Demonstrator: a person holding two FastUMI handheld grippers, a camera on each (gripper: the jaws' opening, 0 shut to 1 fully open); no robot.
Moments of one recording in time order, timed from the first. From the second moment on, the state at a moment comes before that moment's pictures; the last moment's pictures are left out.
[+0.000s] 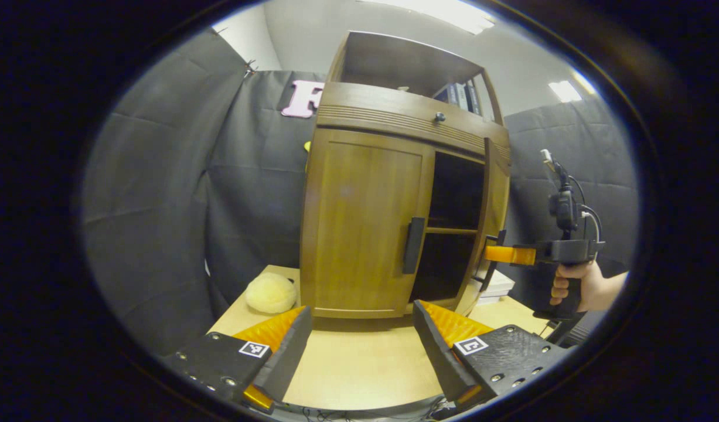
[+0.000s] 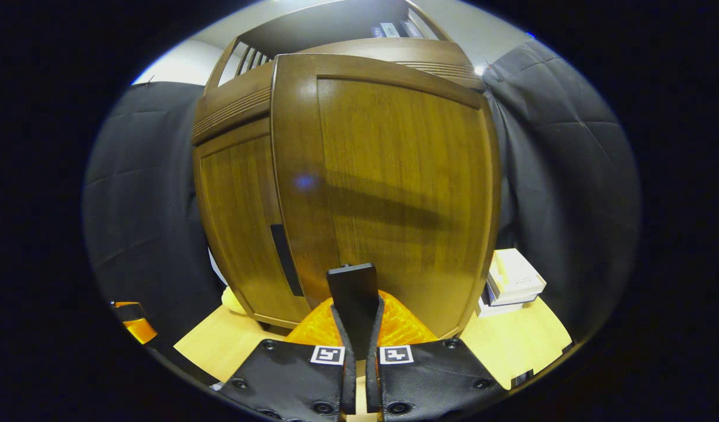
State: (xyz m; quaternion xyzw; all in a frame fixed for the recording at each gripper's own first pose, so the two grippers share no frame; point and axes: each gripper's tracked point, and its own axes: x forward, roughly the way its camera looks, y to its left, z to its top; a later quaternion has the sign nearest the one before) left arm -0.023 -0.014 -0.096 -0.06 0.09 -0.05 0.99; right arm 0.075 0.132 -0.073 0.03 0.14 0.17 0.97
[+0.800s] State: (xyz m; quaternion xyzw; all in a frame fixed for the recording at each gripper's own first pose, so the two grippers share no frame) left arm 0.030 -0.125 -0.068 -0.02 0.09 -0.12 0.99; right arm 0.015 -0.042 -0.078 0.12 0.16 0.09 0.98
